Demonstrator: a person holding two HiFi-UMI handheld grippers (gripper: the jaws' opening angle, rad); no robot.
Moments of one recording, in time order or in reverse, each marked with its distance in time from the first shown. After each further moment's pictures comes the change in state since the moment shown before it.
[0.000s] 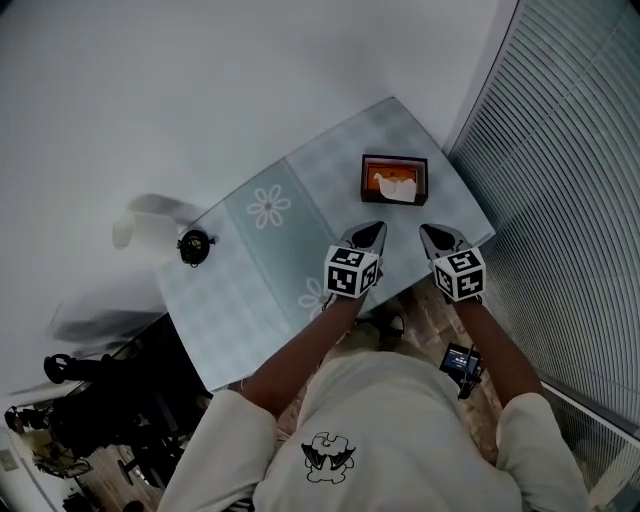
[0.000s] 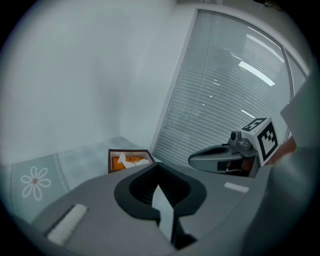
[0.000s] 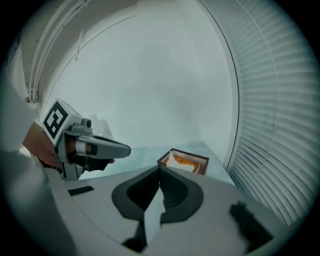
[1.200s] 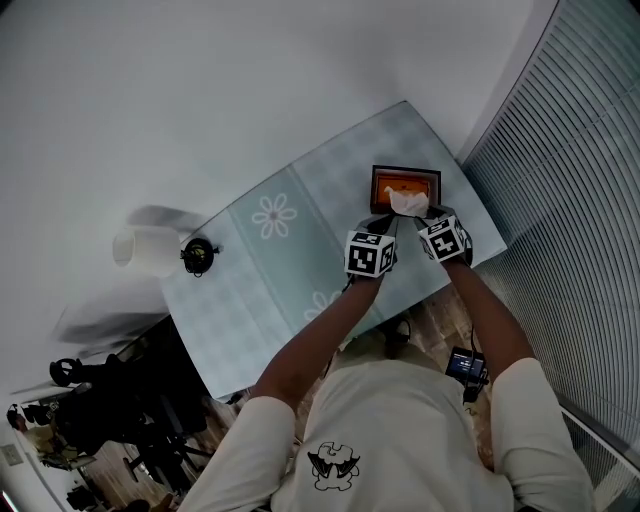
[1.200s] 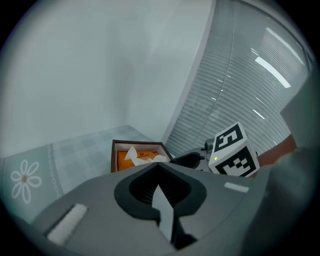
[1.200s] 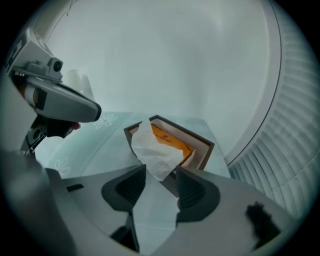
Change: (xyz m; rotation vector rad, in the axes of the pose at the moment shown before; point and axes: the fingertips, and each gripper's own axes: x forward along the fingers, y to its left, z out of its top) left arm 0.079 0.055 -0.010 -0.080 0.120 0.049; right arm 0.144 -0.075 -0.059 -0.179 0.332 -0.061
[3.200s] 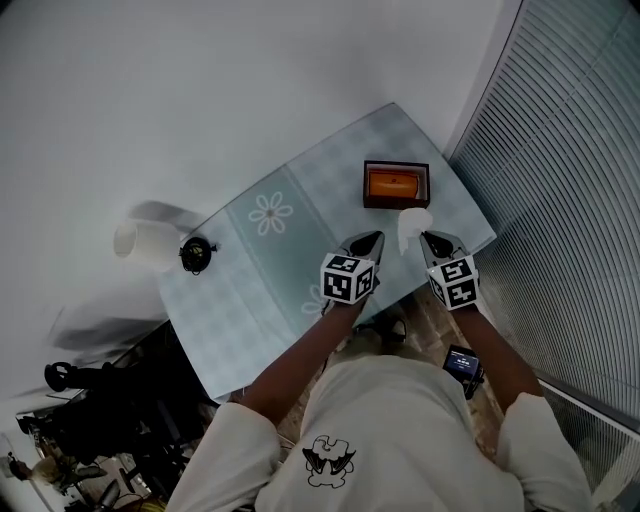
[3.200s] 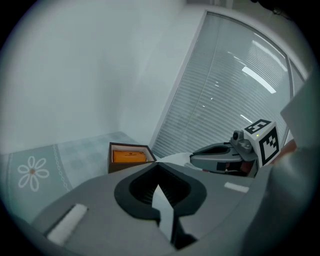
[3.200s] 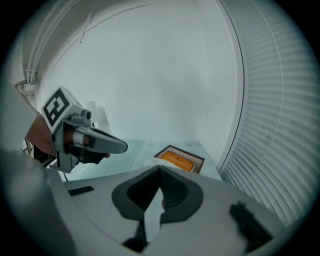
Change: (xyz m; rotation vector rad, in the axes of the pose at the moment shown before) left arm -0.088 -0.040 -0.016 0.024 -0.093 -0.087; right arm -0.159 0.068 0.020 0.085 -0.256 -0.031
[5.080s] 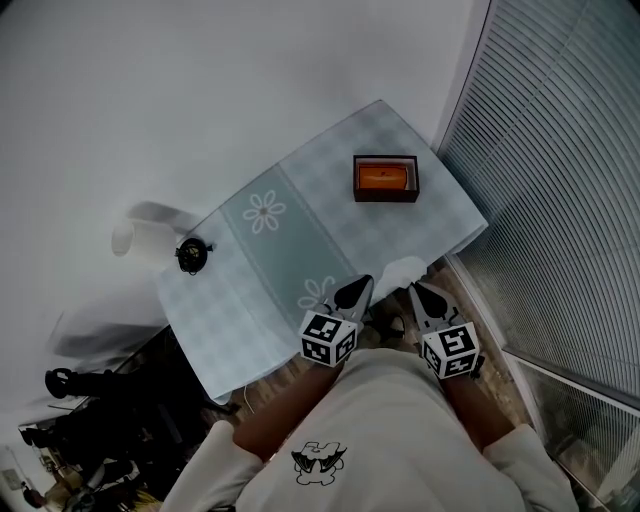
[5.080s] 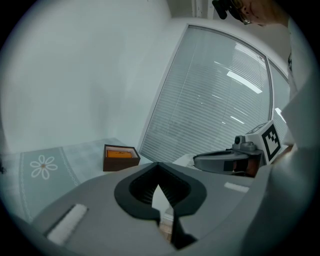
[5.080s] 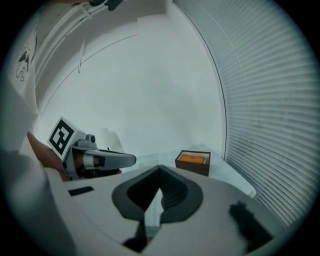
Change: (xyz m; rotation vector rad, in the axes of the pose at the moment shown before) left arm -0.116 -0.084 -0.030 0.065 -0.096 -0.059; right arm -0.126 0.103 -0.006 0.217 -0.180 0.011
